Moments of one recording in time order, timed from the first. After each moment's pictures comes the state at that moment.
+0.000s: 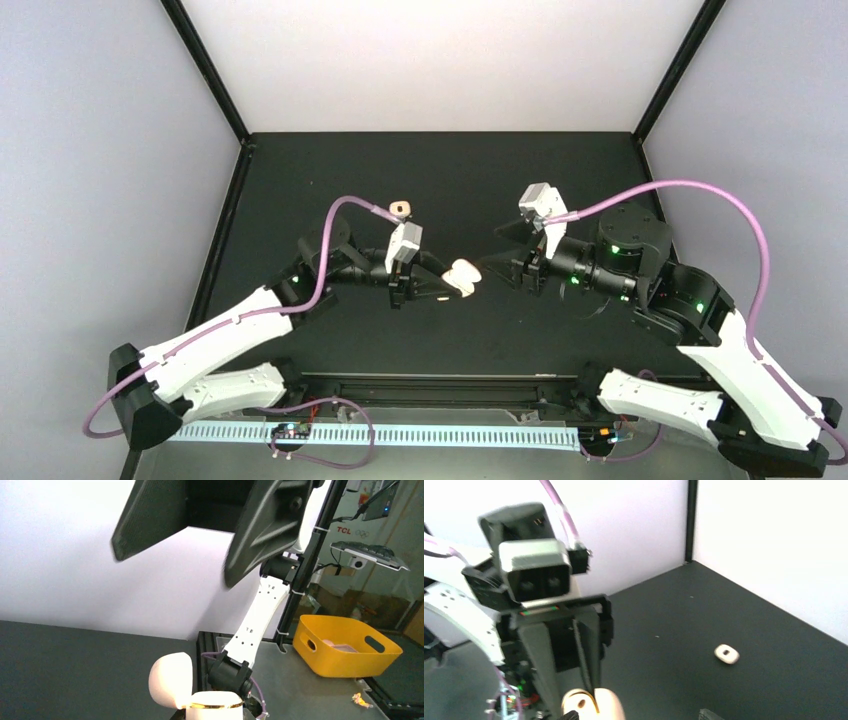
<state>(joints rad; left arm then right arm) -0.87 1.04 0.90 0.19 0.81 -0.23 0.93 0.88 1.39 -0.76 -0.11 0.08</state>
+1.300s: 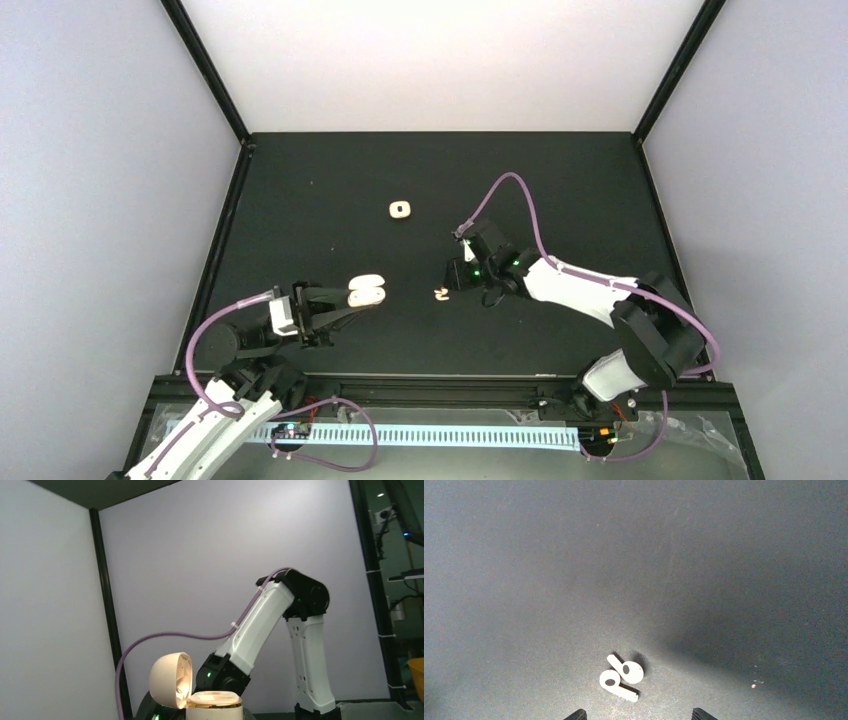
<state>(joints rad) -0.60 0.22 0.27 0.58 0.66 -0.23 0.75 1.48 0.83 -0.24 -0.09 0.48</state>
